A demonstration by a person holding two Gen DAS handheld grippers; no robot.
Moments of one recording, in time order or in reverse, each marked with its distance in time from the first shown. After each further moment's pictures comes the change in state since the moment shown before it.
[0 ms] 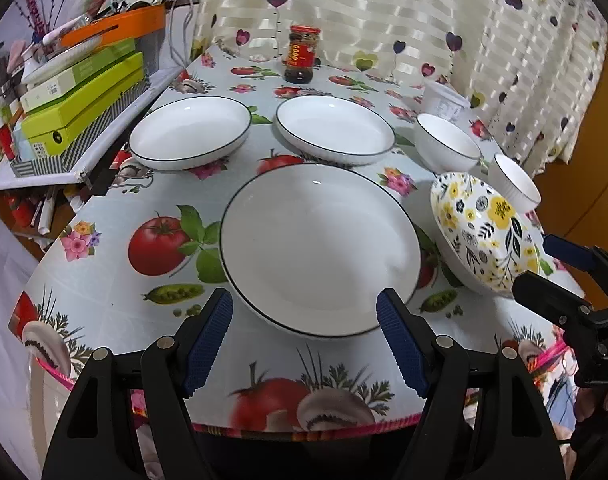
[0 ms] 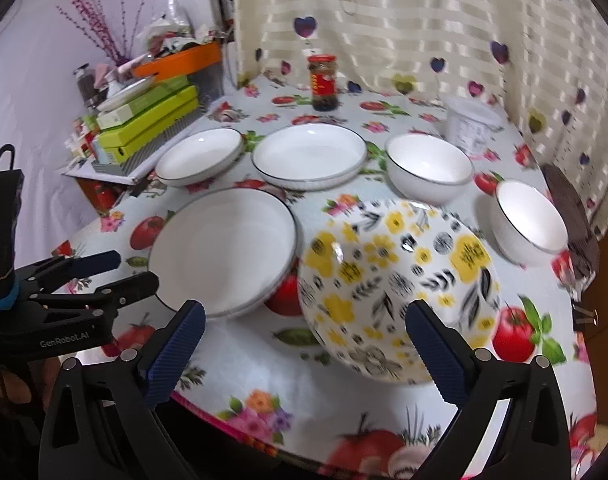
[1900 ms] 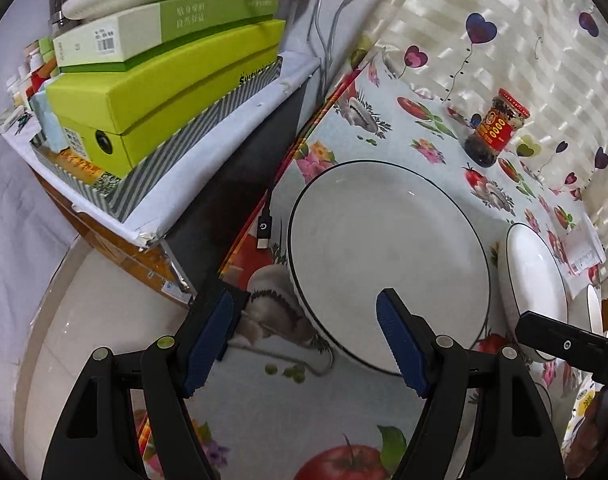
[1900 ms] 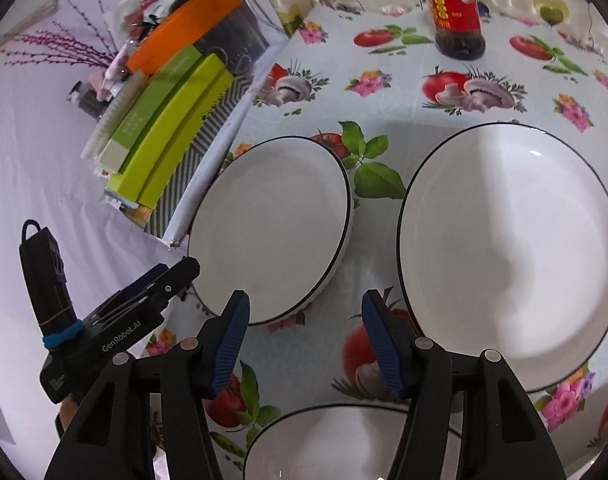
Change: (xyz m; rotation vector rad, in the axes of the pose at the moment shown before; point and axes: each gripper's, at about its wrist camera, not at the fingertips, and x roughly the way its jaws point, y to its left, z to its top) left arm 0.113 0.202 0.139 -0.312 0.013 0.160; right arm 0.241 0.068 0.186 0.177 0.319 0.375
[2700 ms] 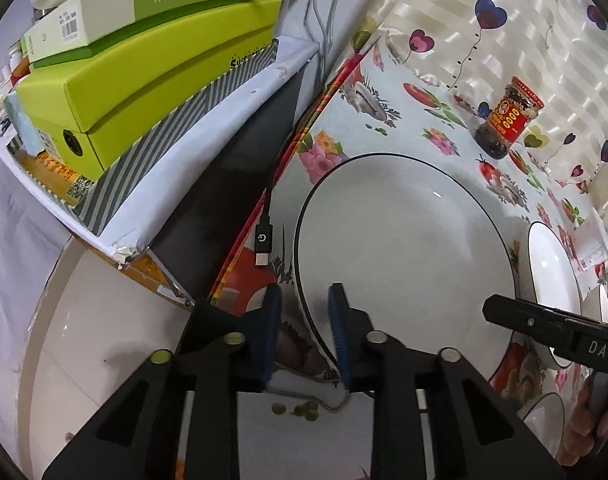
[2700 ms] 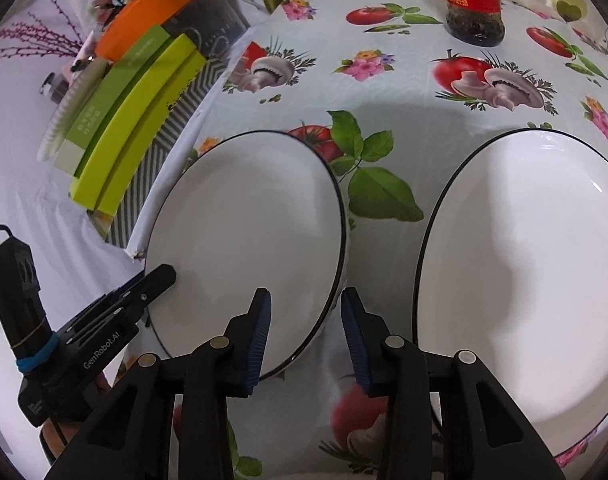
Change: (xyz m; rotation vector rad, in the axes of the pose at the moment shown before) left arm 0.031 0.007 0.012 0.017 0.047 -0.015; right arm 0.049 -0.002 0.027 0.004 0.043 -0.071
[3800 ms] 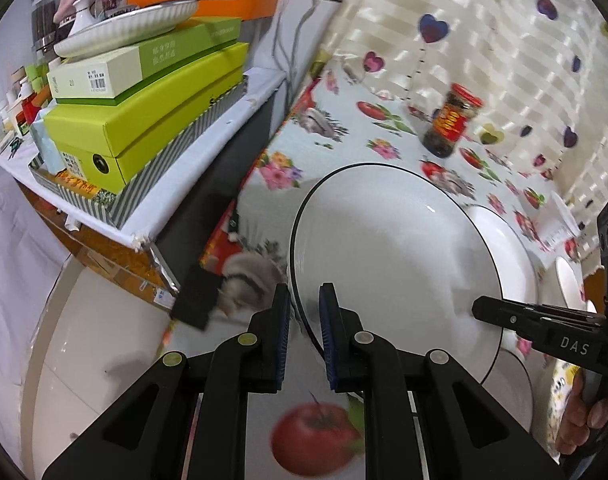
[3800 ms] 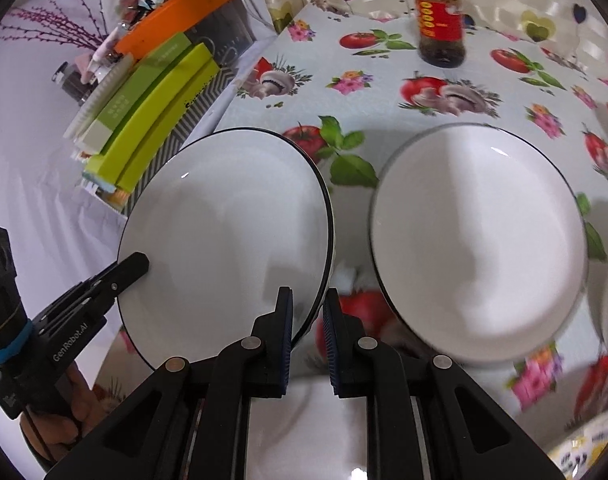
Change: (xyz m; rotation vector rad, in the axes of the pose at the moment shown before) left arm -0.079 -0.034 -0.034 0.068 -0.076 -0.048; right arm -0.066 0.006 -0.054 -0.047 -0.046 -0.068
